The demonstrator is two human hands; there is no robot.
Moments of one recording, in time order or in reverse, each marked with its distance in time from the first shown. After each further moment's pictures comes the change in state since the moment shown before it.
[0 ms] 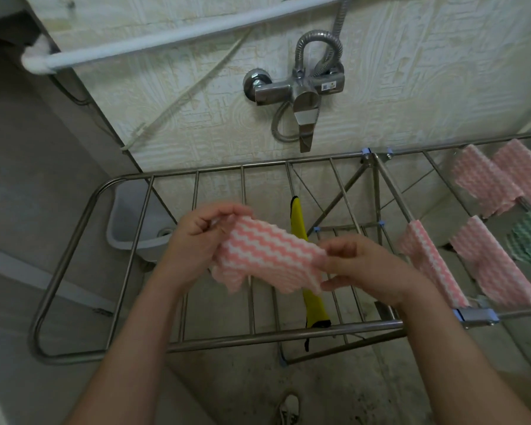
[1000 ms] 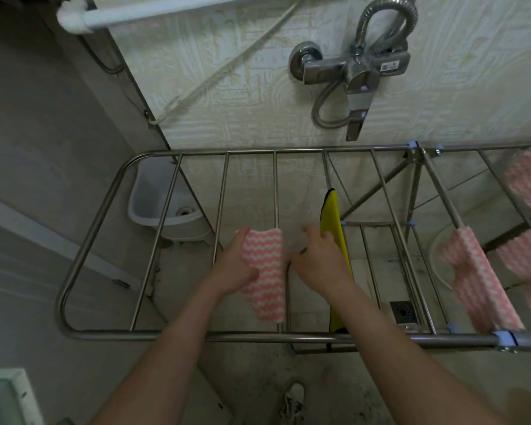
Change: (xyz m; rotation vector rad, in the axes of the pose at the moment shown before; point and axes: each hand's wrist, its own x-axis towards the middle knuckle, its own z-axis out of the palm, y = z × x) left_hand 0.003 -0.101 -0.015 0.348 -0.043 -0.496; right_hand 0.119 0.053 0.075 -0.792 0.470 0.166
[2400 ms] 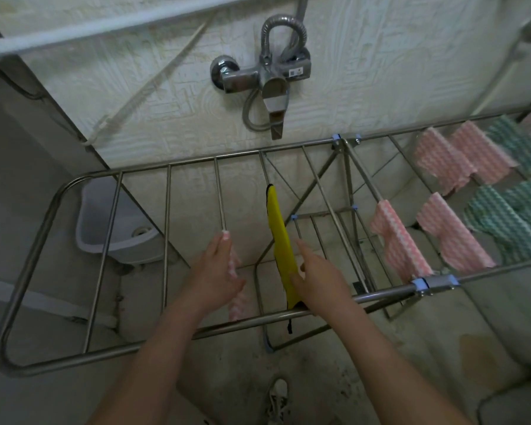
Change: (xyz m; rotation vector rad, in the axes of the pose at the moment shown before) left_hand -0.013 0.005 0.044 0.613 0.055 0.334; right_hand -0.077 0.066 -0.031 -0.001 0.055 0.052
